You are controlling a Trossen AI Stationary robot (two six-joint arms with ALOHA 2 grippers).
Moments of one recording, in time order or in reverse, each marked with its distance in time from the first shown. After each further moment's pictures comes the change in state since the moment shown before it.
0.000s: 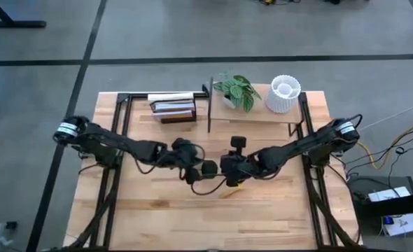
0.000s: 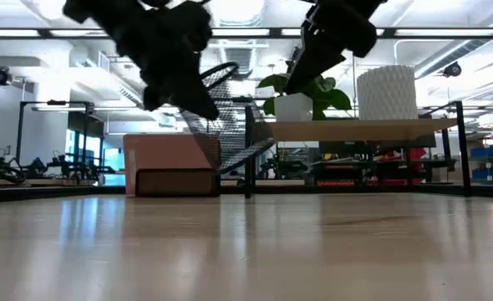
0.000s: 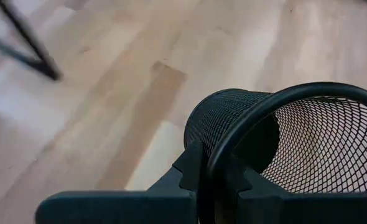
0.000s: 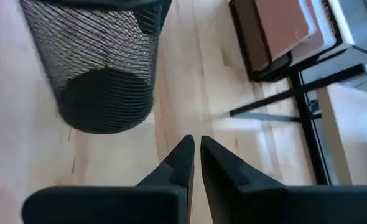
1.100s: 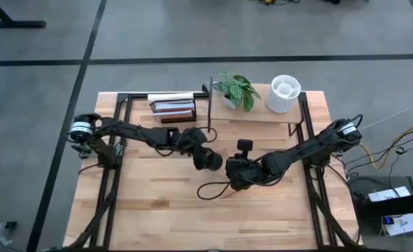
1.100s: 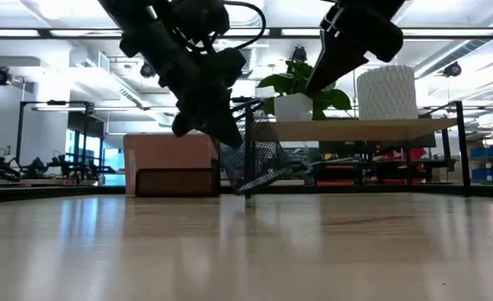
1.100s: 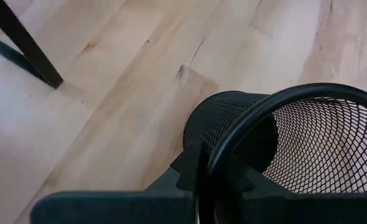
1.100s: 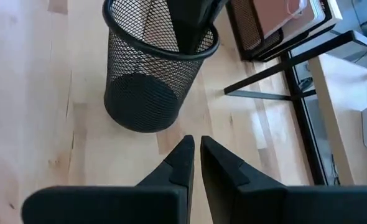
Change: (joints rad) left arm 0.214 0.126 0.059 0.011 0.162 0.057; right arm 0.049 -0.015 -0.033 -0.036 0.072 0.098
